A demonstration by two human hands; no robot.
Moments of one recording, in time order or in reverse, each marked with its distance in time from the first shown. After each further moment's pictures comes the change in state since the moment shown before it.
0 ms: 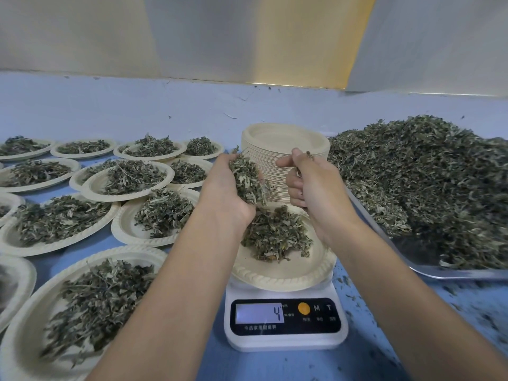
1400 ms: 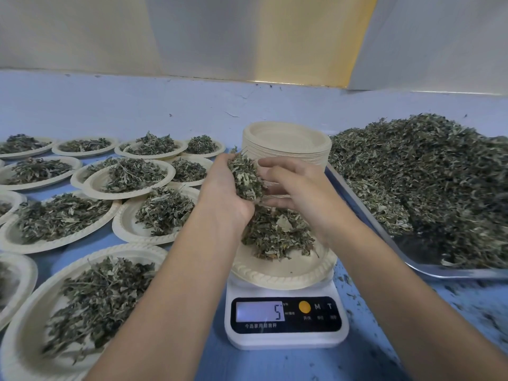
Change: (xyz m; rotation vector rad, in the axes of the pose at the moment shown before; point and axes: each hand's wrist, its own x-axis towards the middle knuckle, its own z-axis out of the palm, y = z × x) left_hand 0.008 0.000 -0.003 0.002 -0.011 0.005; right_hand -0.009 -0.006 0.008 -0.200 -0.133 0.037
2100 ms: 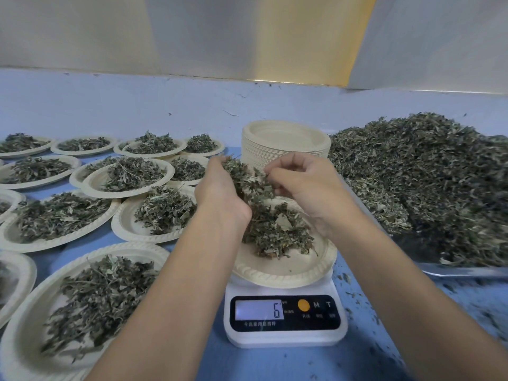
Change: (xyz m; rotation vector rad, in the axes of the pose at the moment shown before) left_hand 0.012 -0.003 -0.007 -0.045 0.139 0.009; right_hand 0.006 0.003 -0.004 0.010 0.088 -0.101
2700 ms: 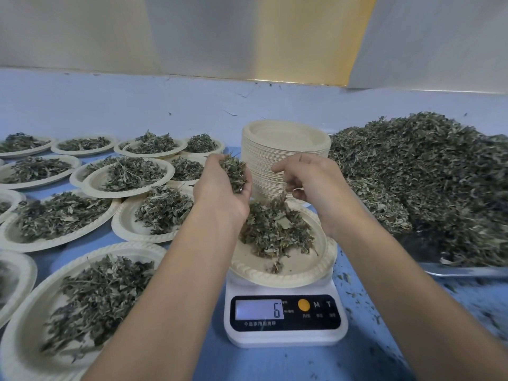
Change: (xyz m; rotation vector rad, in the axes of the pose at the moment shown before) left_hand -0.007 0.006 0.001 -0.157 0.052 0.041; right_hand 0.001 -0.002 -0.009 -0.056 0.019 0.059
